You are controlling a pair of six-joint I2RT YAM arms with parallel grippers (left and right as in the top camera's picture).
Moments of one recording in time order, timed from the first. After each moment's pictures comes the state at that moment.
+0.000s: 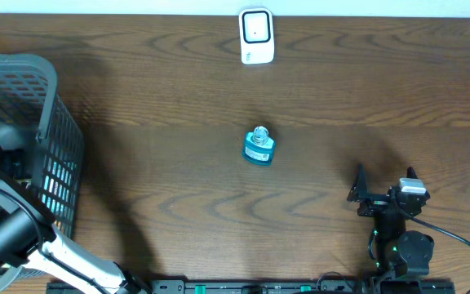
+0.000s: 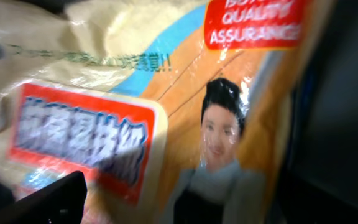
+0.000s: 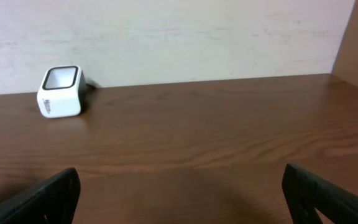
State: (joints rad) left arm 0.76 2.03 1.56 -1.20 -0.29 -0.95; right arm -0.01 0.01 0.01 -0.07 0.07 0.06
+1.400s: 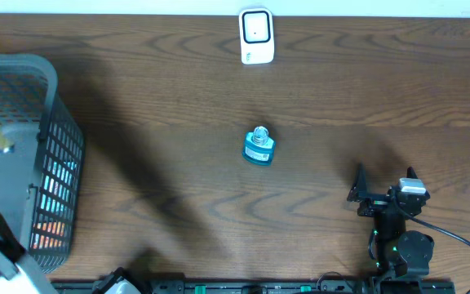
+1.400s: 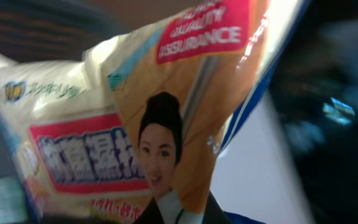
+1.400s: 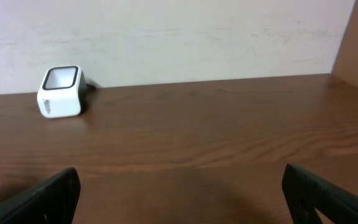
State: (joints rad) left arm 0.76 0.99 1.45 -0.74 0.29 -0.93; right arm -0.01 0.01 0.01 -0.06 0.07 0.06
